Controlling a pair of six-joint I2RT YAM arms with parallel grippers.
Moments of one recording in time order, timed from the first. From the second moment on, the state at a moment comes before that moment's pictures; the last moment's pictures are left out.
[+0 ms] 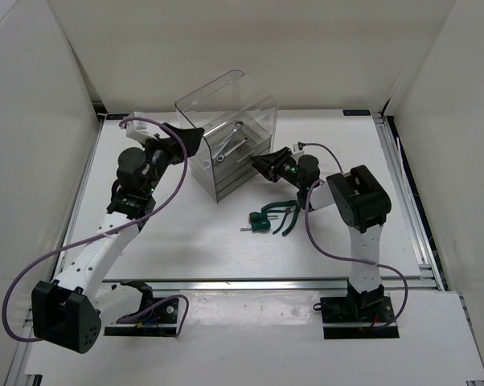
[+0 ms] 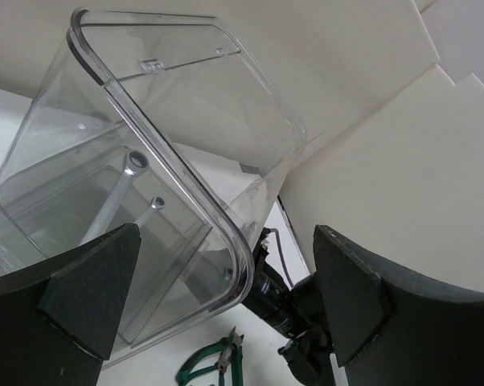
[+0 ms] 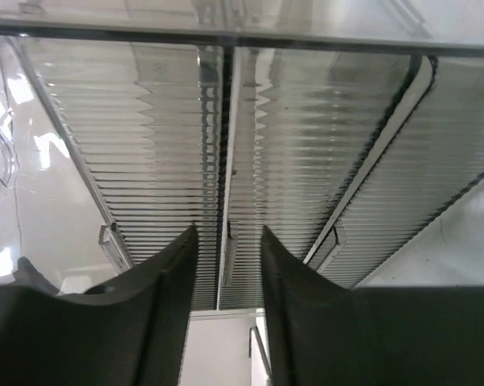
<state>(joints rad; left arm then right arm) -0.30 1.09 0.85 0.34 0.08 -0.74 0.40 2.11 0.94 1.11 -0.42 1.45</state>
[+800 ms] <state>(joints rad) -0.30 1.12 0.85 0.44 0.09 -0.80 0.38 2.12 0.89 1.18 -0.47 1.52</state>
